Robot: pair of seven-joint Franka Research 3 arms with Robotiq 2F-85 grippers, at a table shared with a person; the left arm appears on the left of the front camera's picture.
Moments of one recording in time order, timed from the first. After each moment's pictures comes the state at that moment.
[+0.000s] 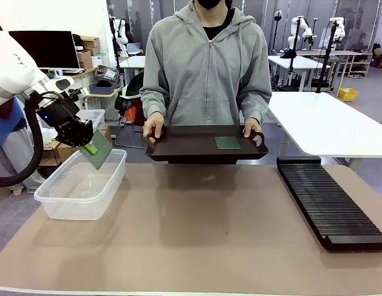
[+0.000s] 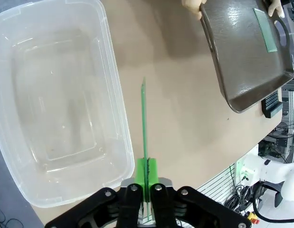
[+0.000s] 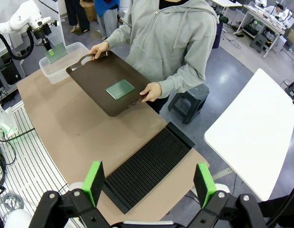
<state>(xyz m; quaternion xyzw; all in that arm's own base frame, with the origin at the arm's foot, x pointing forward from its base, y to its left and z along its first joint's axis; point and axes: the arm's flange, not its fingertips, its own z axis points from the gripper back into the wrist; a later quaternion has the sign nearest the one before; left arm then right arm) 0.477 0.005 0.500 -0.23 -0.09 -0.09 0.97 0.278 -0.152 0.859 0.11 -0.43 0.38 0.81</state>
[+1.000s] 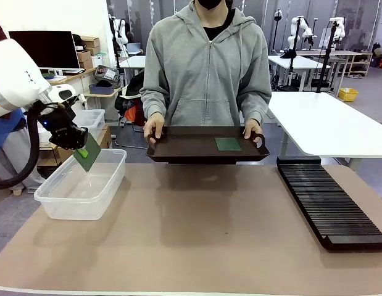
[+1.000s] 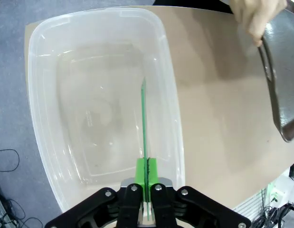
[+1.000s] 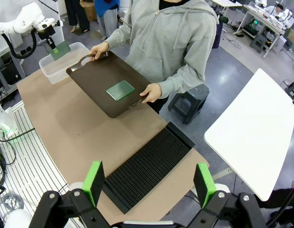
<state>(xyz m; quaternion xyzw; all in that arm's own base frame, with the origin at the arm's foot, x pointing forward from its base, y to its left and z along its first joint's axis) 0.502 0.027 0.471 -0.13 -0.13 -0.06 0.98 0.278 -0.152 0.859 0.11 -0.43 0.38 0.81</state>
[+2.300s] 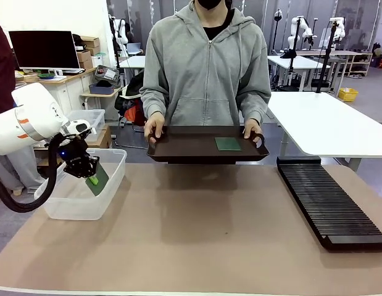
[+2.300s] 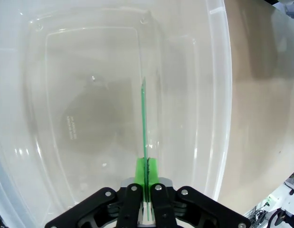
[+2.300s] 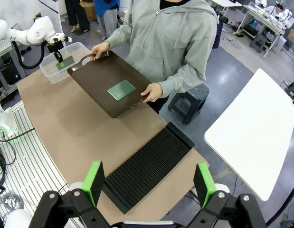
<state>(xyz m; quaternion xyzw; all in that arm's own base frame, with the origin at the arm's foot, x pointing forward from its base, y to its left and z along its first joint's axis) 0.536 0.023 0.360 -0.16 -0.05 -0.03 0.98 0.278 -0.152 0.859 0.11 -0.43 0.38 0.81</state>
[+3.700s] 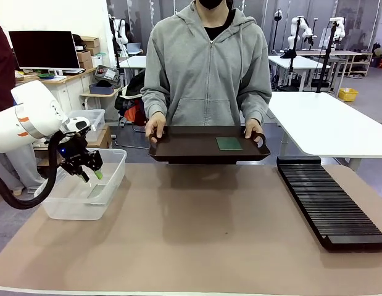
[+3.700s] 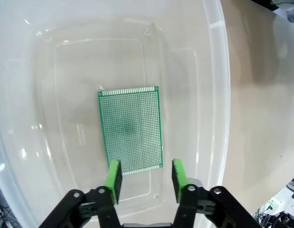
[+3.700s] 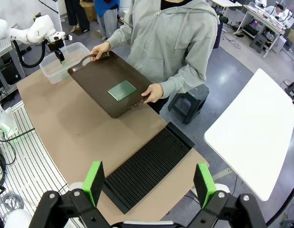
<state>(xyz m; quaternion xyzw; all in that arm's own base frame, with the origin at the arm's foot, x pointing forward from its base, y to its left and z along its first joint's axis) 0.542 0.028 0.371 -0.15 -0.07 -0.03 0.99 0.278 -0.152 0.859 0.11 -0.43 0.38 0.81</state>
